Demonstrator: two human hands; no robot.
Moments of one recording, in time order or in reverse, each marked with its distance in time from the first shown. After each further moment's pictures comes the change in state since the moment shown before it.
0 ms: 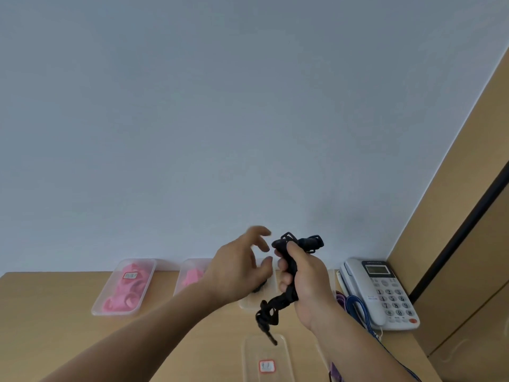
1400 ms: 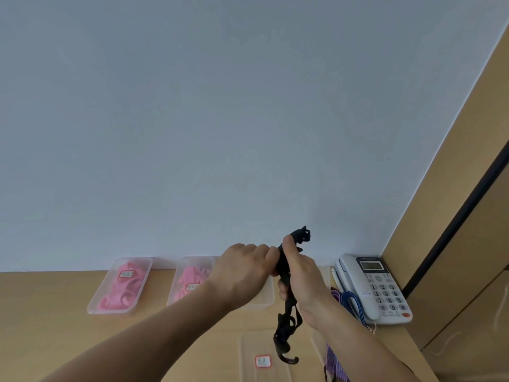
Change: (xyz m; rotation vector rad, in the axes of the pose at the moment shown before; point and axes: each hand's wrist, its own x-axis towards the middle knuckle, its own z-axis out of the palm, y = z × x) left_hand 0.000 0.015 0.007 0.694 0.014 0.528; right_hand -0.005 -0.001 -0.008 -0.405 -0.071 -0.042
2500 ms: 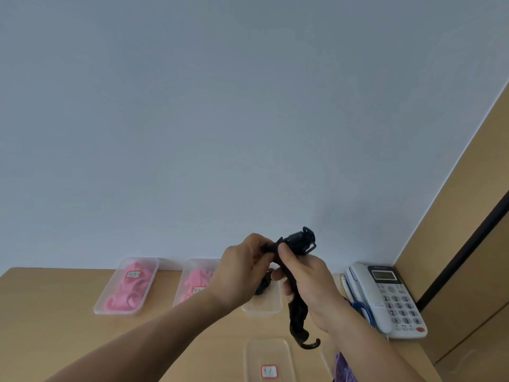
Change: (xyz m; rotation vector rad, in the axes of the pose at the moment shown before) left_hand -0.006 -0.005 -0.002 -0.826 0.023 -0.754; right_hand 0.012 -0.005 0.001 0.054 -0.020 -0.007
